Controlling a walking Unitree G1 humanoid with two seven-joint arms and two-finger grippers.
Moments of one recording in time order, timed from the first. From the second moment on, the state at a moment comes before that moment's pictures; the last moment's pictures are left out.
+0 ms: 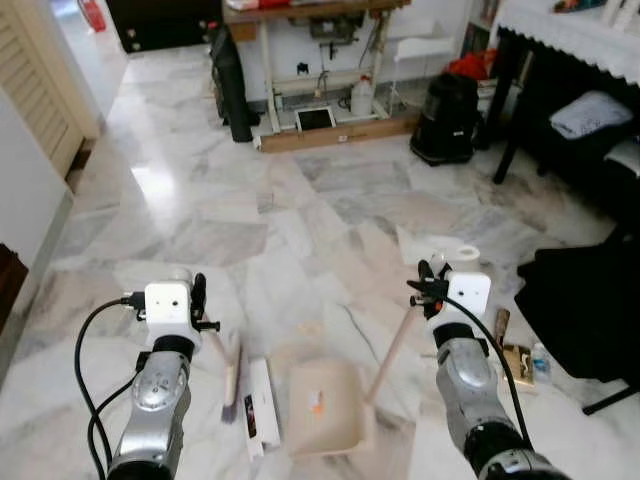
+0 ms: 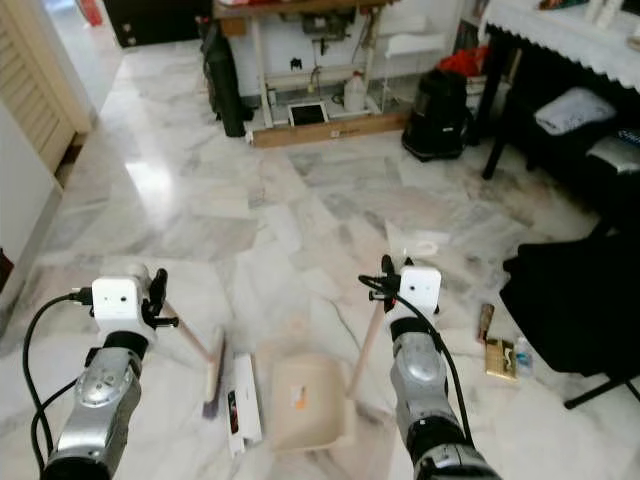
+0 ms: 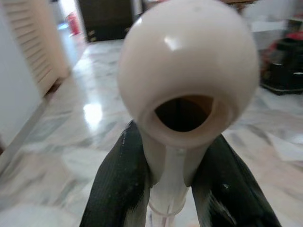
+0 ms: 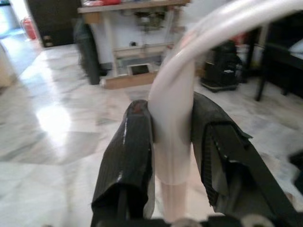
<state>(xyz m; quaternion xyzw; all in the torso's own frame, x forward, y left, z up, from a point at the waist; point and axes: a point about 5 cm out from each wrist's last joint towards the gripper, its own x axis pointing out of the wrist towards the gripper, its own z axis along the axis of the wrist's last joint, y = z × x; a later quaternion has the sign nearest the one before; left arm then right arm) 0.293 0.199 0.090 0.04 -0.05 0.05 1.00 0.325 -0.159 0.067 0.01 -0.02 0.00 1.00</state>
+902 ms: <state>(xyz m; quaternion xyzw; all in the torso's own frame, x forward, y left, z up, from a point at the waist) 0.291 0.200 0.089 0.04 -0.04 0.05 1.00 0.329 -0.162 0.073 0.01 -0.03 0.00 1.00</state>
